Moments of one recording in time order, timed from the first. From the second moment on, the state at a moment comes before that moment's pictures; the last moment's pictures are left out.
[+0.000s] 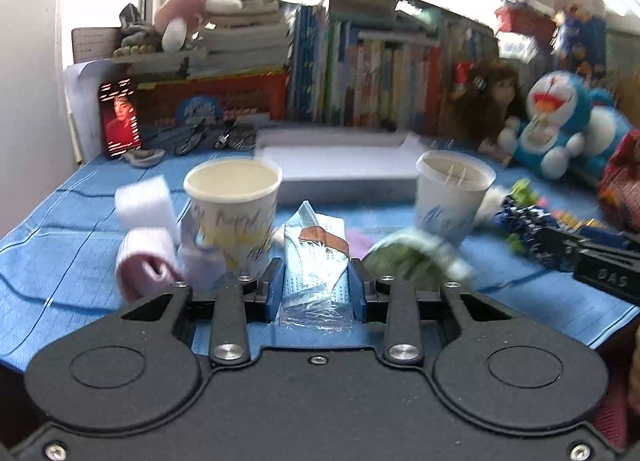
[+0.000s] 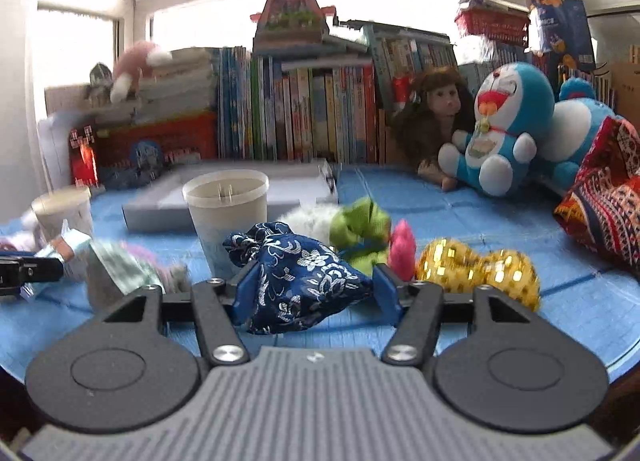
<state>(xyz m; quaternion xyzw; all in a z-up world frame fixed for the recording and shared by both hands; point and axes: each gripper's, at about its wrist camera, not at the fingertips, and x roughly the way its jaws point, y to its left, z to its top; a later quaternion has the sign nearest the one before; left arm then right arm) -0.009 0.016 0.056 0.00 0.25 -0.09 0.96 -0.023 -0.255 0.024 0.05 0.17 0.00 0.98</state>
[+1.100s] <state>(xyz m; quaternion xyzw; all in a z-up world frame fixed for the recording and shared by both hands) 0.288 -0.042 0.092 -0.05 0.43 -0.09 0.90 0.246 -0.284 0.052 0.13 0.36 0.13 0.91</state>
